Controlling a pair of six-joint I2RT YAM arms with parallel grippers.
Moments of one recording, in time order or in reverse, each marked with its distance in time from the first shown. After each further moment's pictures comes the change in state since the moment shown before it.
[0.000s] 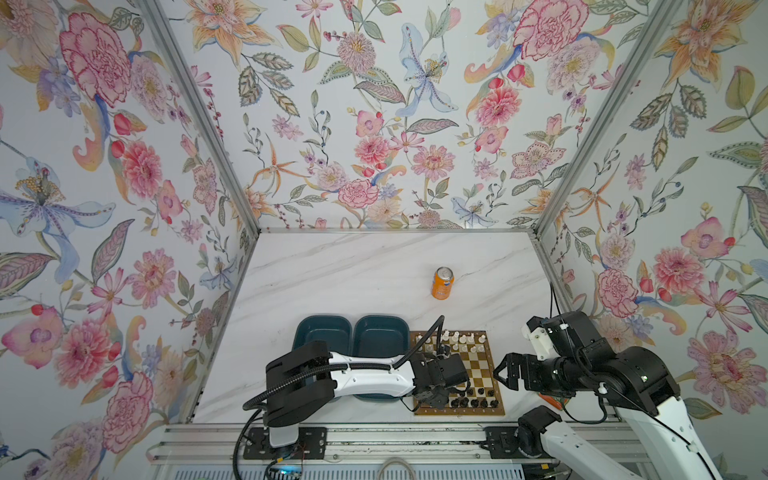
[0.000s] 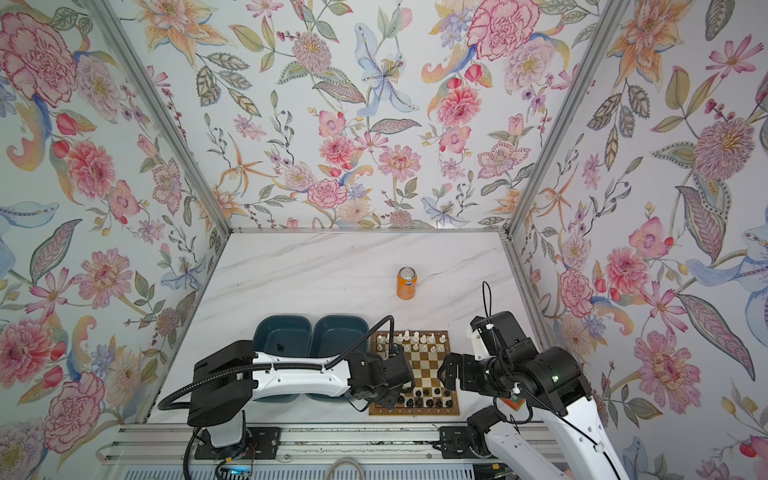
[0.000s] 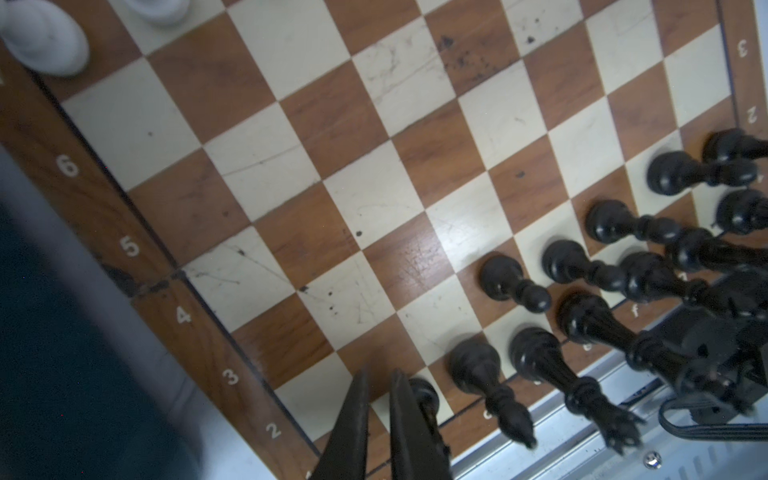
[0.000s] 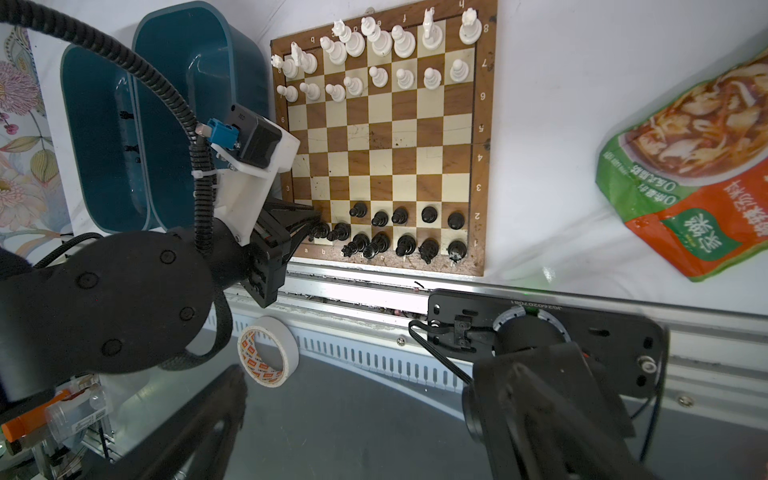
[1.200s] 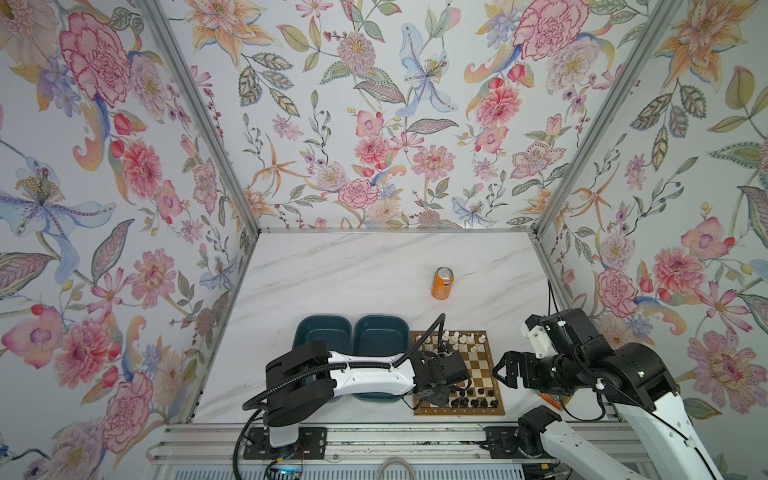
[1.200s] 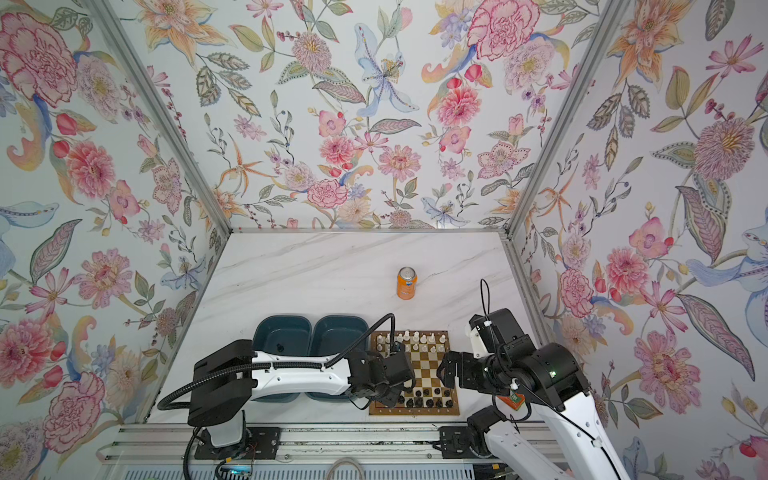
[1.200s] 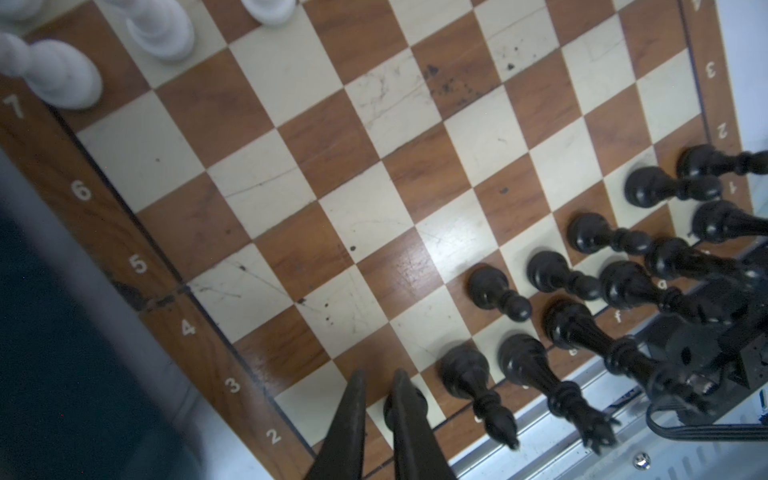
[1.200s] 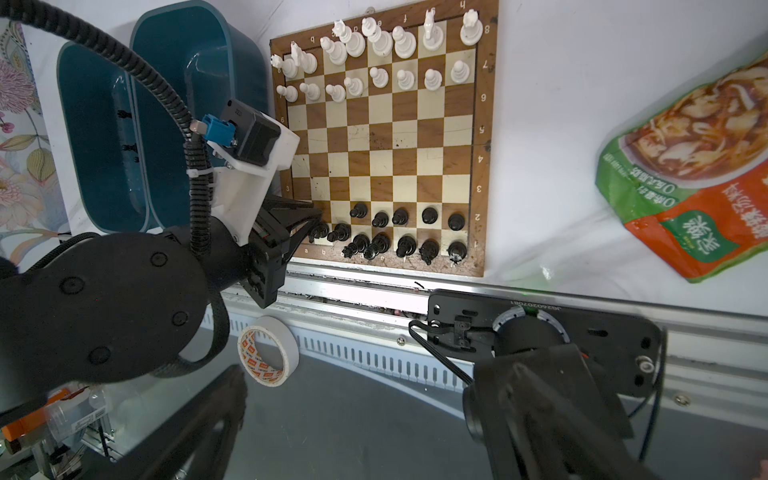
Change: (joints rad) left arm 0.006 0.000 0.015 0.001 -0.003 0.015; right arm 0.000 0.017 0.010 0.001 0.000 -0.004
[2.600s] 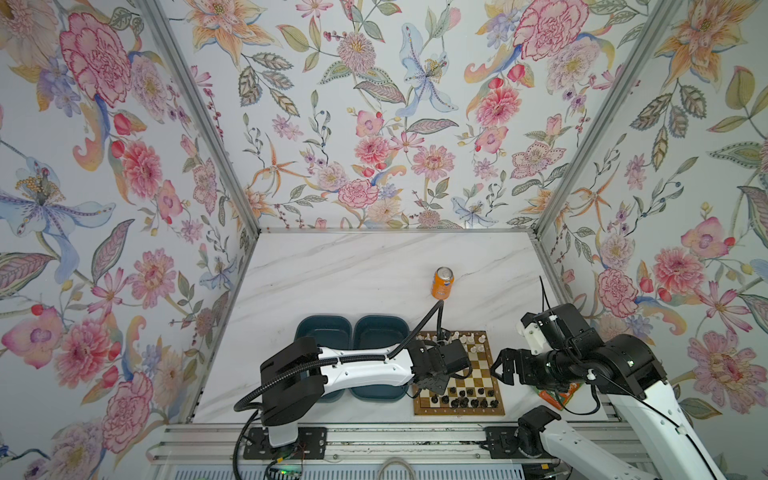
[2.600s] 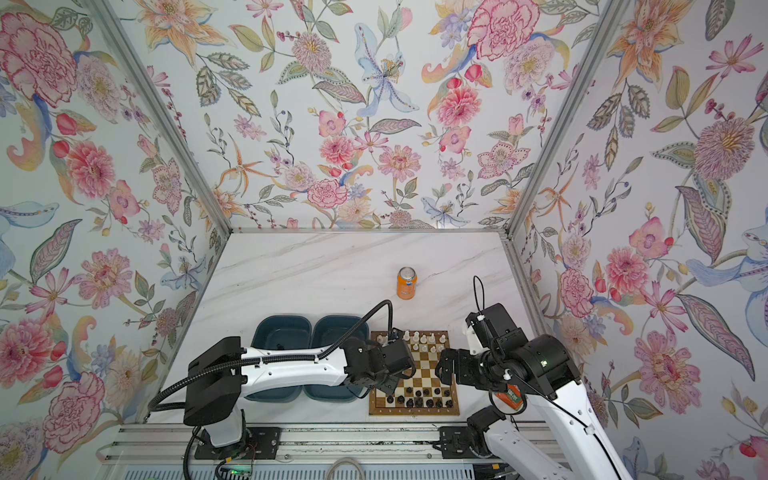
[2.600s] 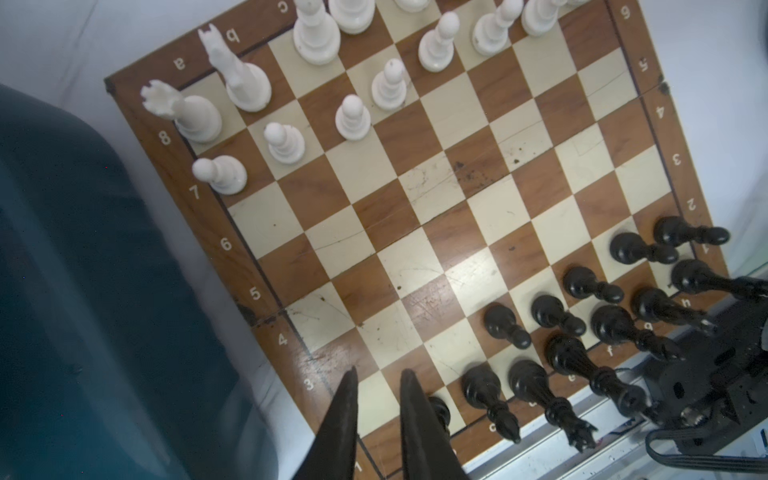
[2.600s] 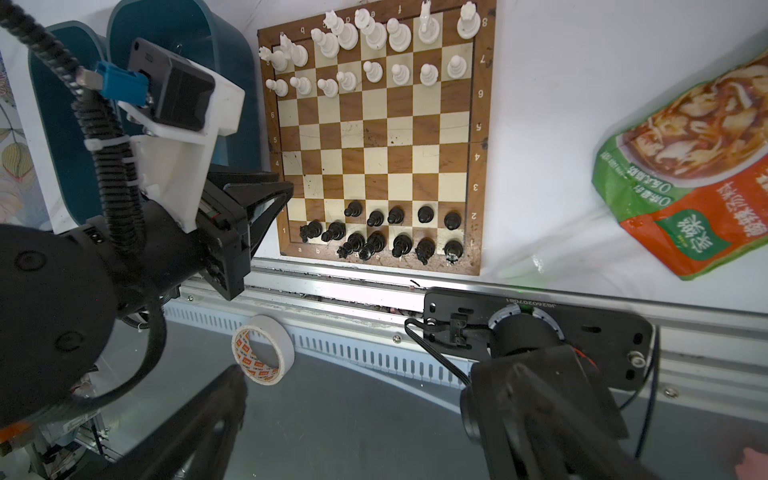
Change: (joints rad) left arm 0.045 -0.019 0.077 -0.084 -0.081 0.039; right arm 0.011 0.044 0.003 0.001 0.008 0.000
